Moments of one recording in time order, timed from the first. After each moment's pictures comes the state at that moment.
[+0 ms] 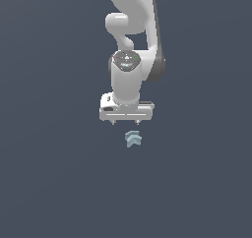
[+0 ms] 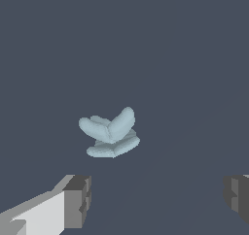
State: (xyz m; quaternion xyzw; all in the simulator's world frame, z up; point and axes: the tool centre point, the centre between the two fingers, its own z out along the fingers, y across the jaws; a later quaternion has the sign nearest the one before) arm 0.000 -0.002 0.154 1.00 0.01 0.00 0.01
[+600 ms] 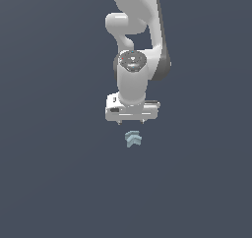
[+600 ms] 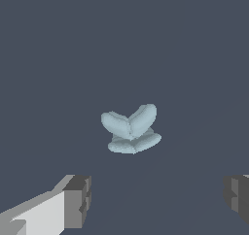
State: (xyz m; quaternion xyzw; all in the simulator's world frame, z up) arm -0.004 0.022 0.154 1.00 0.02 -0.01 -0.01
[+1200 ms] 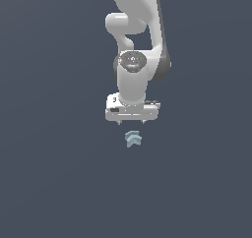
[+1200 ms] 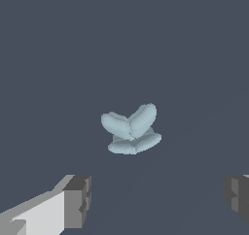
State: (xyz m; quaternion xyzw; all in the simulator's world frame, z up) arm -0.004 0.022 0.153 1.00 0.01 -0.01 -0.01
